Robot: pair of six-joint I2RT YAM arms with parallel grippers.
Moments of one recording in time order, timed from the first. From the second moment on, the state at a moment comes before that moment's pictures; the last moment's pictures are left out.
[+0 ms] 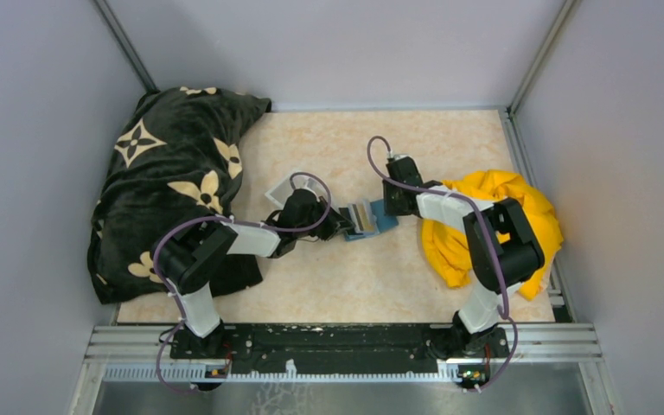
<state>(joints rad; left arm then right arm) -0.72 1.80 0.75 0.56 0.15 -1.20 0.42 1.70 0.98 -0.22 0.10 0.33</state>
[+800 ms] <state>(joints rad) -0.73 1.80 0.78 0.56 0.16 -1.19 0.48 1.70 0.98 -0.23 0.12 0.34</state>
